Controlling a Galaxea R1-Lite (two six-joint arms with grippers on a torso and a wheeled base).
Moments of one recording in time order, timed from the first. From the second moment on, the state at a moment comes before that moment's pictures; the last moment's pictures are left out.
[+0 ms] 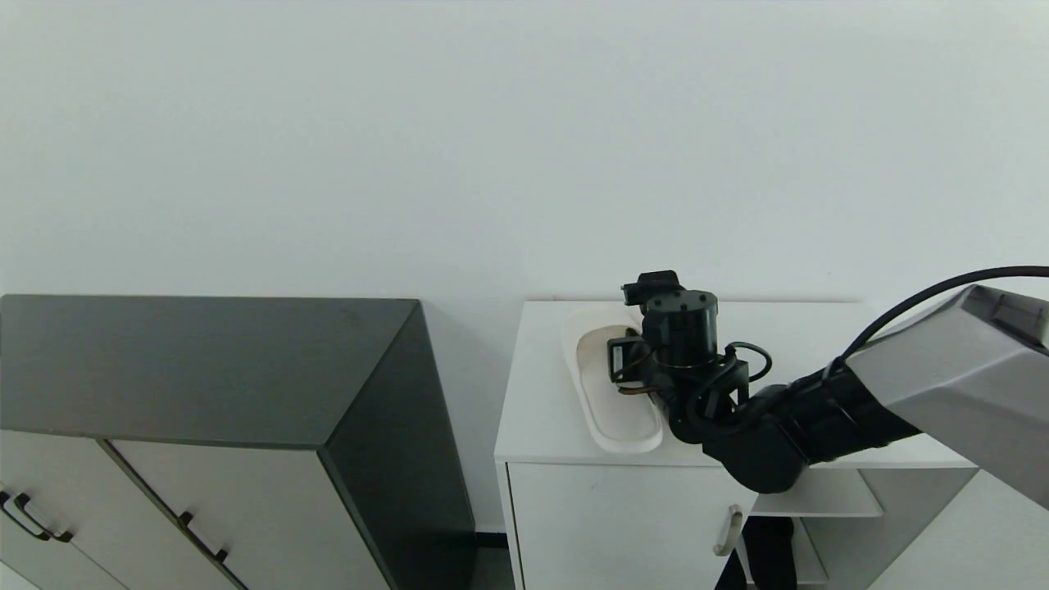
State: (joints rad) left arm 0.00 0.00 0.00 0.00 -0.04 0.03; right arm 0.69 2.14 -1.18 -0.77 -0.57 0.09
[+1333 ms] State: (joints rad) left arm 0.00 0.00 0.00 0.00 -0.04 0.03; right arm 0.80 1.86 -0.77 -0.79 -0.43 0.12
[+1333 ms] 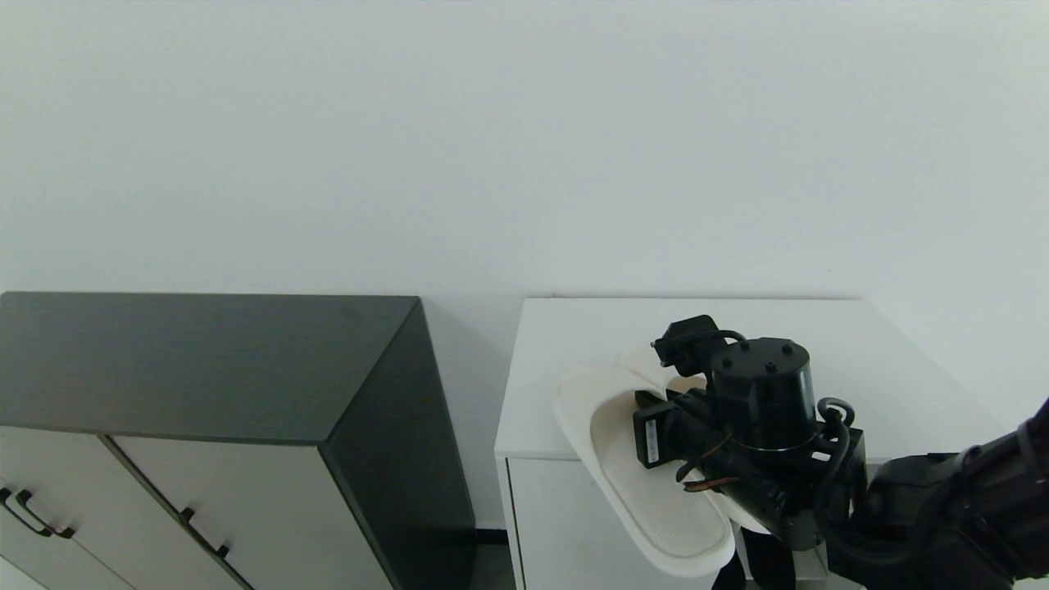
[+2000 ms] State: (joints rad) left arm 0.00 0.00 0.00 0.00 -0.04 0.03; right arm 0.80 1.87 -0.77 -0.79 -0.43 0.12
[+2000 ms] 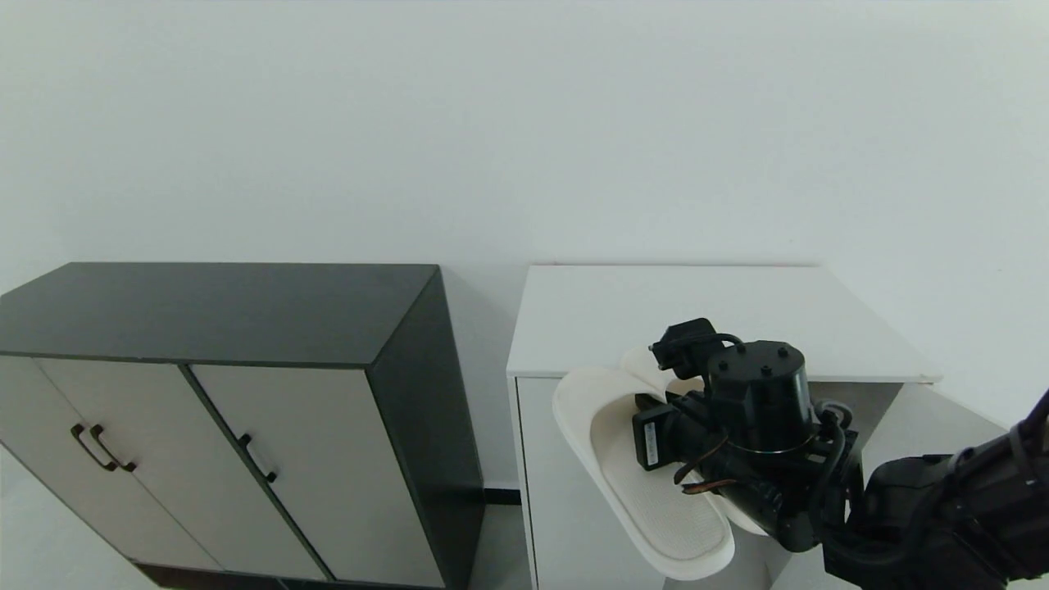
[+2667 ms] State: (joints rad) left arm 0.00 0.00 0.00 0.00 -0.04 0.03; right arm 0.79 1.91 -0.78 -0.83 -0.43 0.12
